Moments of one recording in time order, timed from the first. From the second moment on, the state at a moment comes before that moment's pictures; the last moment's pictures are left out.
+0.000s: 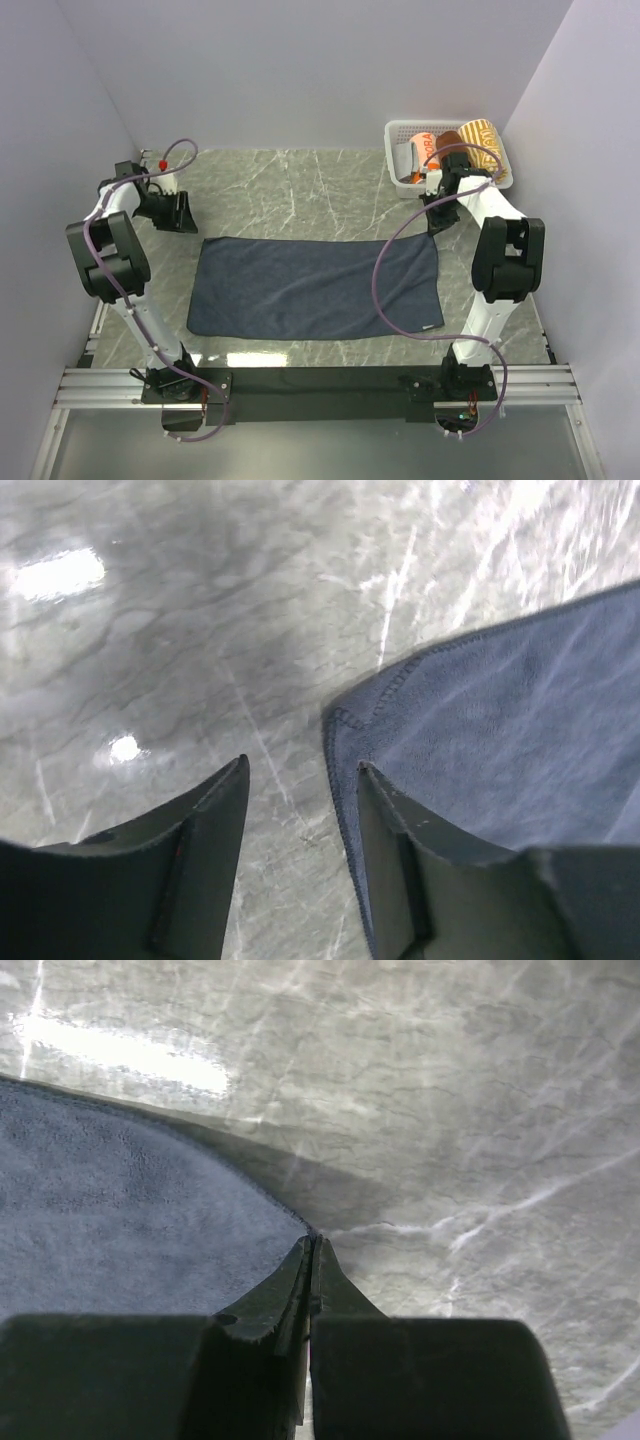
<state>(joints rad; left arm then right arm) 0.33 1.97 1.49 -0.79 0.58 0.39 -0.03 1.90 1.47 -0.84 -0.14 -0.26</state>
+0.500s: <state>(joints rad) 0.17 1.97 1.49 -0.78 0.49 0.59 -0.03 1.92 1.47 -0.85 -0.15 -0.25</state>
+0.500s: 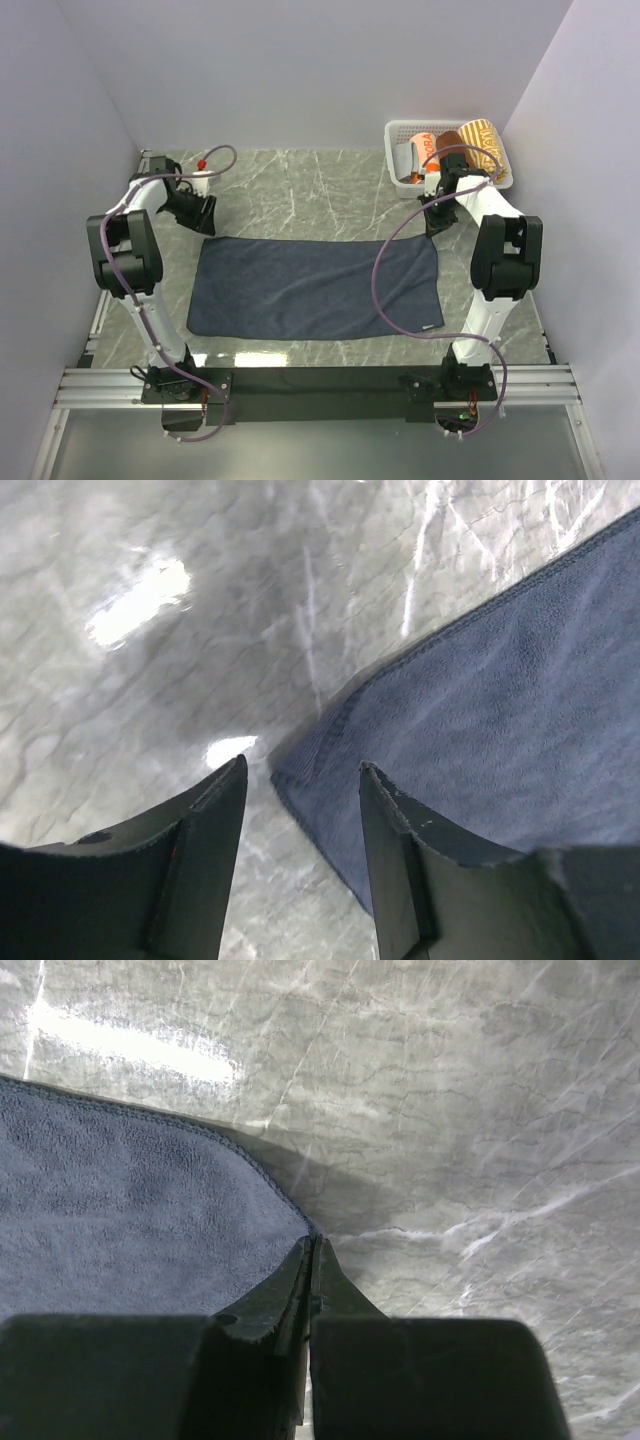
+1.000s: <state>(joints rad) 0.14 2.05 1.49 -0.79 0.41 0.64 -0.03 1.96 1.49 -0.84 -0.15 -0.24</state>
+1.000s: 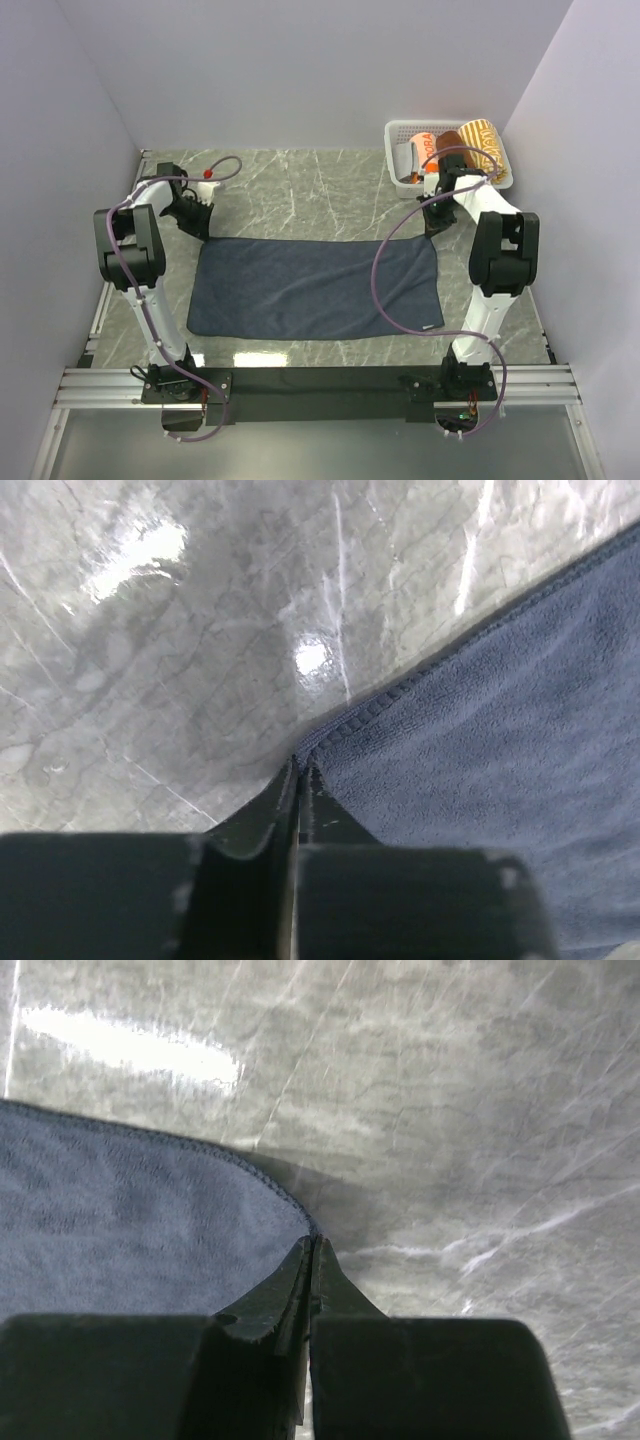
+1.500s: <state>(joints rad) 0.16 2.21 1.76 -0.76 0.38 0.50 -0.02 2.02 1.60 -0.71 -0.07 -0.18</state>
